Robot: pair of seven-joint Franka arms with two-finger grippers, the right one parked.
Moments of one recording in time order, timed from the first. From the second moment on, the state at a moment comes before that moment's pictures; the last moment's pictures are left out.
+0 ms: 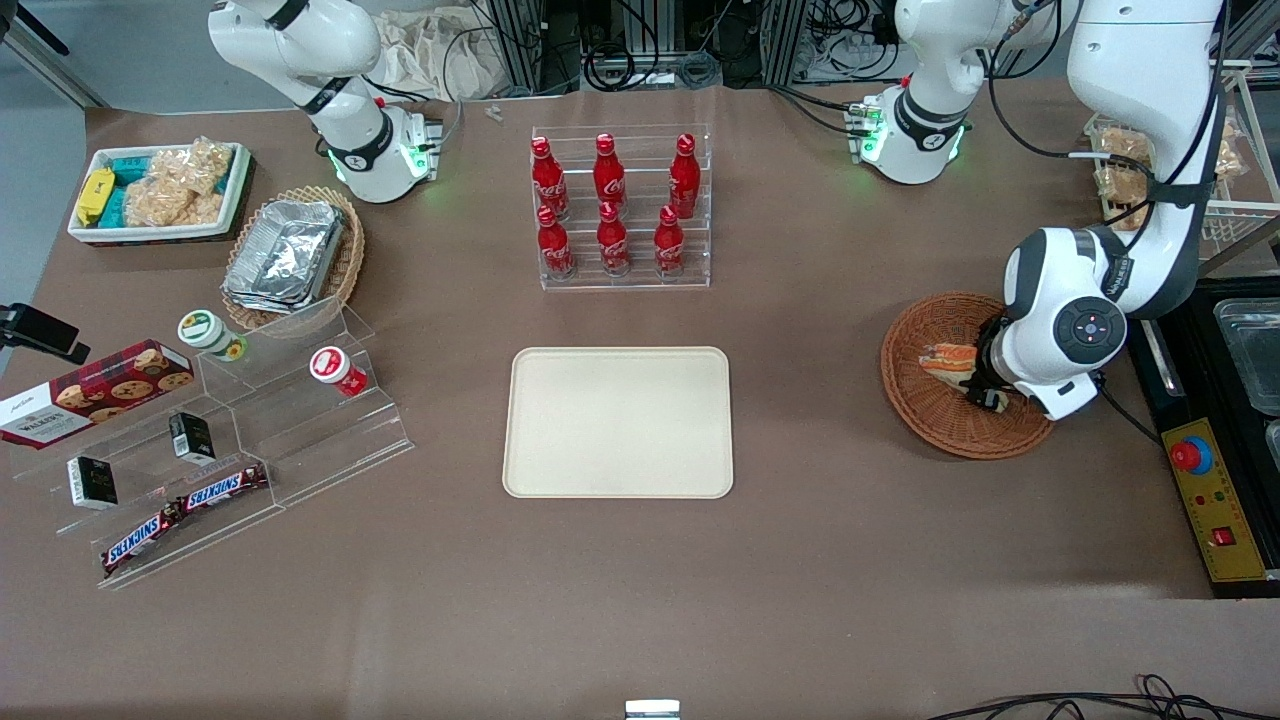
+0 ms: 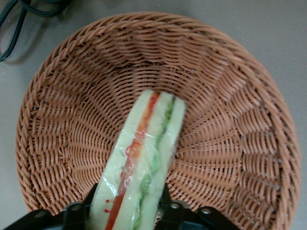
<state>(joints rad) -0.06 0.27 0.02 -2.18 0.18 2.23 -1.49</state>
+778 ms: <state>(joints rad) -0.07 0.22 -0.08 -1.72 0.11 1.70 -1.25</state>
